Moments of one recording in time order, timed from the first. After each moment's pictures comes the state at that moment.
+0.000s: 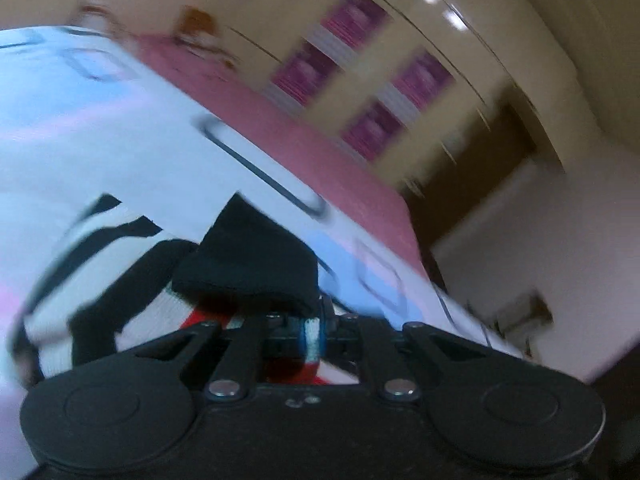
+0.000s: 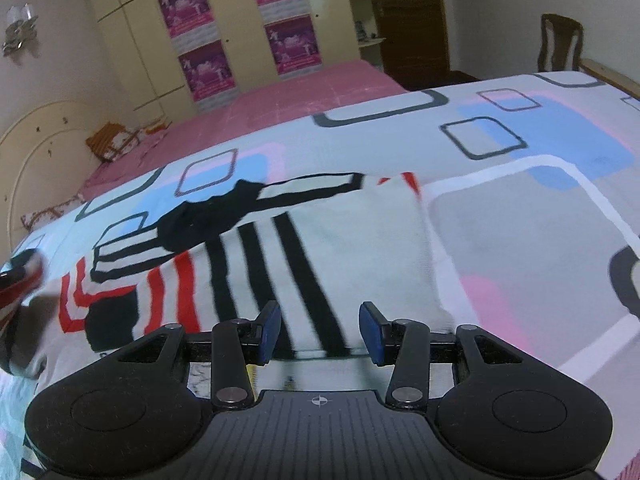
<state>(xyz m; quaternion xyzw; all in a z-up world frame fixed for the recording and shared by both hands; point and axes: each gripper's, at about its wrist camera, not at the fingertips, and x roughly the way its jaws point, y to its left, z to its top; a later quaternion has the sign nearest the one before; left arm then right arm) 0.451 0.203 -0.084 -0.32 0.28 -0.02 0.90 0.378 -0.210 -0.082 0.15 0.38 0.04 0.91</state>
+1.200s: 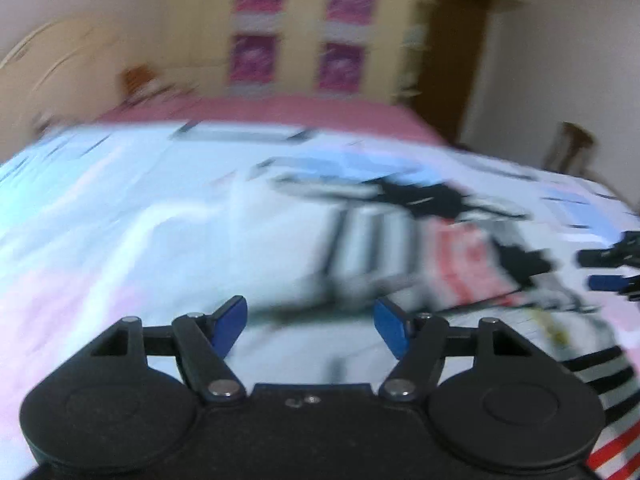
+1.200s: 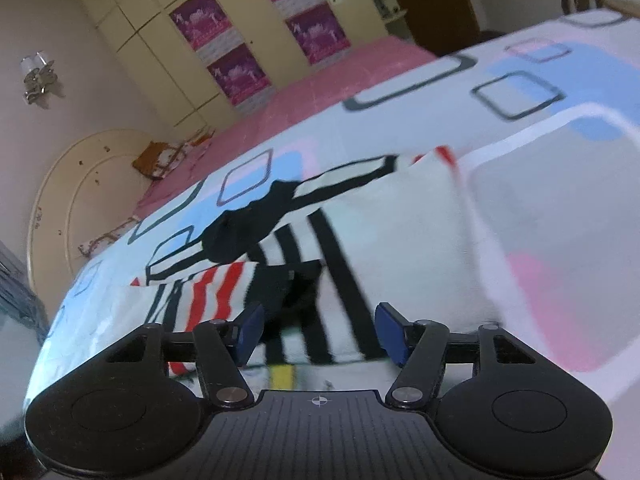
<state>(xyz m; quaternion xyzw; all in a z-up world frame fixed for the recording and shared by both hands) 0.336 0.163 -0.096 -0.06 0.35 0.02 0.94 0.403 -0.228 -0.094 0.25 0.39 0.12 0.88</state>
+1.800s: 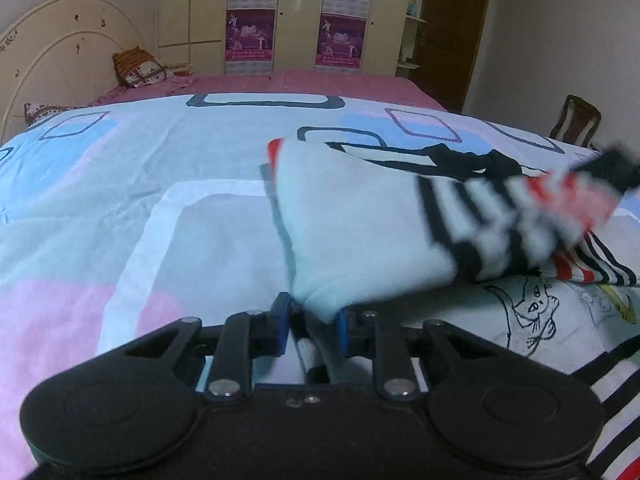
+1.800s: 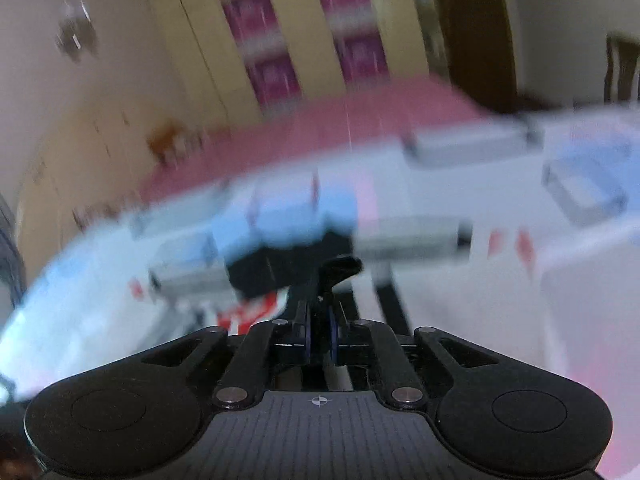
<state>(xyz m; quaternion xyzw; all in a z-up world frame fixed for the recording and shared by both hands) 0.386 0.204 -0.131 -0.04 0.37 -0.01 0.93 0.435 -0.170 -0.049 0.14 0.32 0.14 0.93</state>
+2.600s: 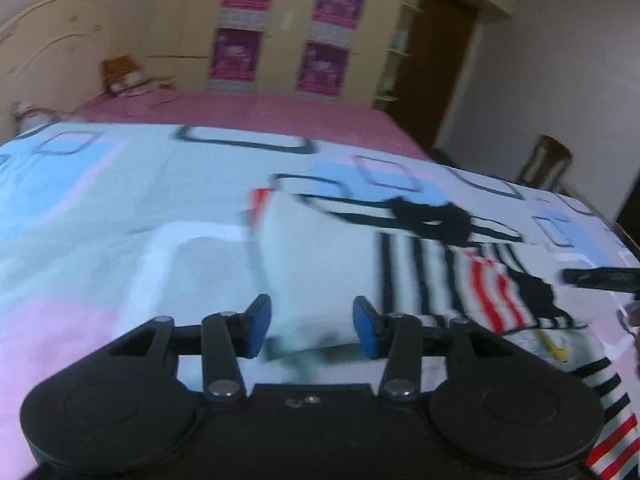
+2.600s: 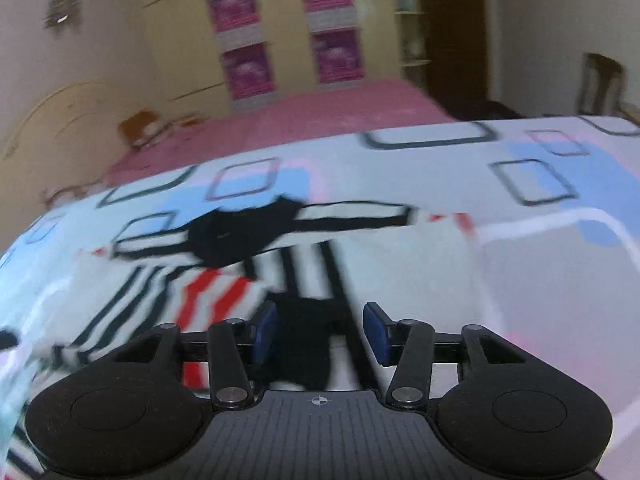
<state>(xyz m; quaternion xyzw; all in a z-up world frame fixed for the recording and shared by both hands) 0.371 0.198 -0.089 -0.08 0.33 -0.06 0.94 0.407 -0.174 -0.083 0.09 0.36 0.11 0.92</state>
